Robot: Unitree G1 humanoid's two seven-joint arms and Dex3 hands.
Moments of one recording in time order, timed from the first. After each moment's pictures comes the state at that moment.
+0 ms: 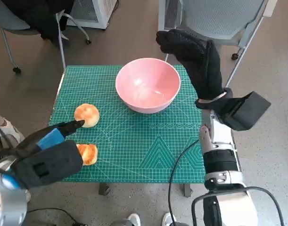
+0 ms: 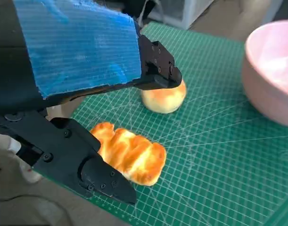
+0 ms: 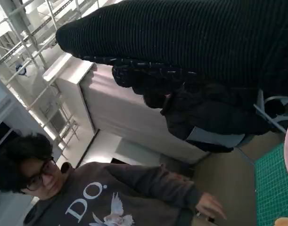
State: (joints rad) left arm -0.24 1.02 -0.22 -0.70 0.32 1.07 -0.60; right arm -0.96 -0.04 -0.17 0.86 0.29 -0.67 0.61
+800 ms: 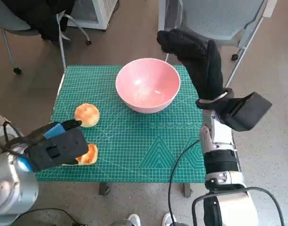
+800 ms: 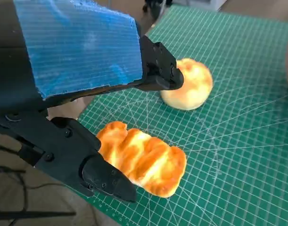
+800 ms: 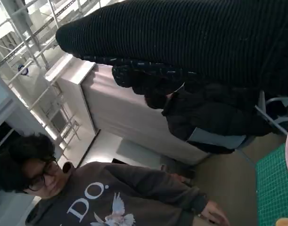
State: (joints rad) left arm -0.34 1.00 -0.36 -0.49 0.36 1.07 -0.60; right arm -0.96 -0.05 -0.17 0.85 0.29 -0.67 0.61
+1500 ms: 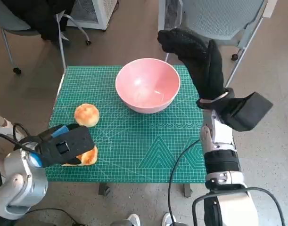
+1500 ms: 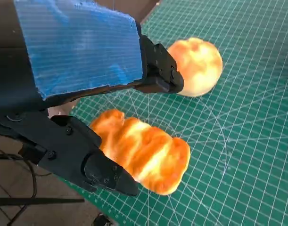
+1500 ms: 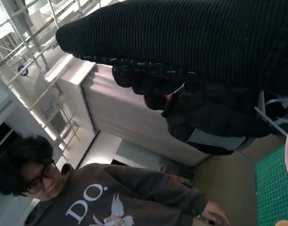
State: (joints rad) left arm -0.36 0.94 -0.42 -0.40 0.39 1.06 -0.60; right arm -0.96 -0.05 -0.17 0.85 0.29 -0.67 0.61
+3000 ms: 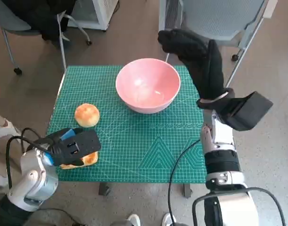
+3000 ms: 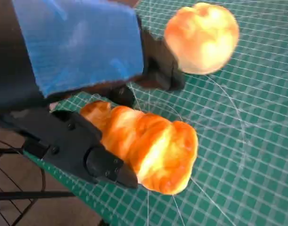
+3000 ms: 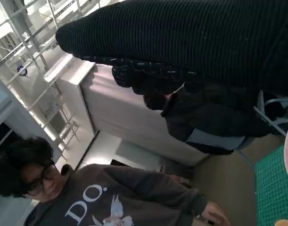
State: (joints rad) left arm -0.37 0.83 -0.46 -0.13 0.47 0.92 -0.54; right arm -0.96 -0.05 -0.16 0.85 0.29 -0.66 0.61
